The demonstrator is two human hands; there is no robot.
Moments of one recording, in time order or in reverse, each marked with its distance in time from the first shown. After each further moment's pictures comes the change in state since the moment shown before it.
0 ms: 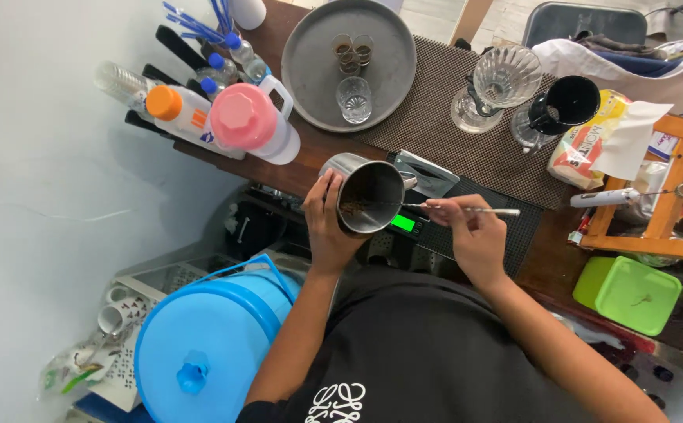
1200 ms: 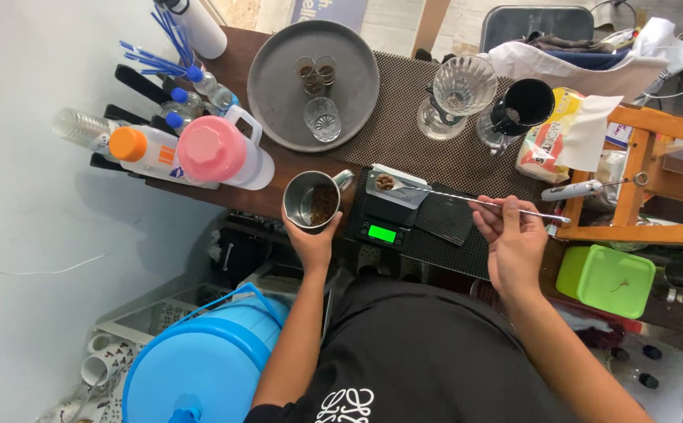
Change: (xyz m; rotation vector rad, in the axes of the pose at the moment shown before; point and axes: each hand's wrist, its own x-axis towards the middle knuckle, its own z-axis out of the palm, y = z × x) left_hand -0.051 -0.066 0.058 -0.254 -0.037 -0.882; right_hand 0.002 0.022 -0.076 0.291 0.464 0.403
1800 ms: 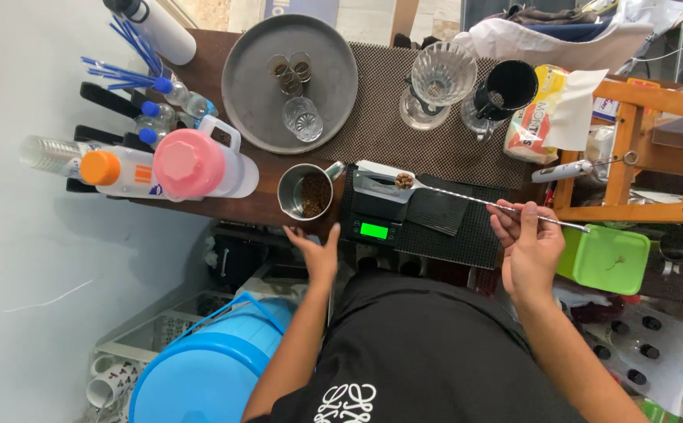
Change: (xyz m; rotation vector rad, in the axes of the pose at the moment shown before) left_hand -0.032 -0.038 0.007 0.059 -0.186 -0.223; right_hand -0.003 0.007 -0.043 -0.023 0.152 -0.028
